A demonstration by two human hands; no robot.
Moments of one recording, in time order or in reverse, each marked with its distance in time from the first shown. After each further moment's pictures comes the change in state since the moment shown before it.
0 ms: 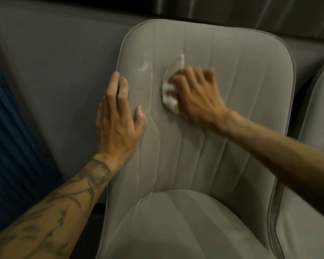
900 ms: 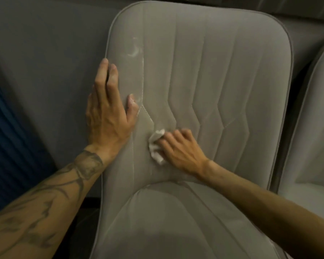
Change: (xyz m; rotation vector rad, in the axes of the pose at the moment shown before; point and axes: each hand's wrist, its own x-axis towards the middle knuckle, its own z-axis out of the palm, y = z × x) left_hand 0.001 0.001 -0.003 0.006 -0.008 0.001; right_hand -0.129 -0.084 0.043 0.052 -0.039 -0.139
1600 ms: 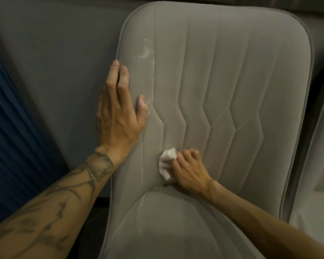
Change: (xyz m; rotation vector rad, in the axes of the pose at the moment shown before) left_hand 0.000 -0.003 0.003 0.001 0.023 0.005; right_hand -0.038 -0.034 0.025 0.075 0.027 0.045
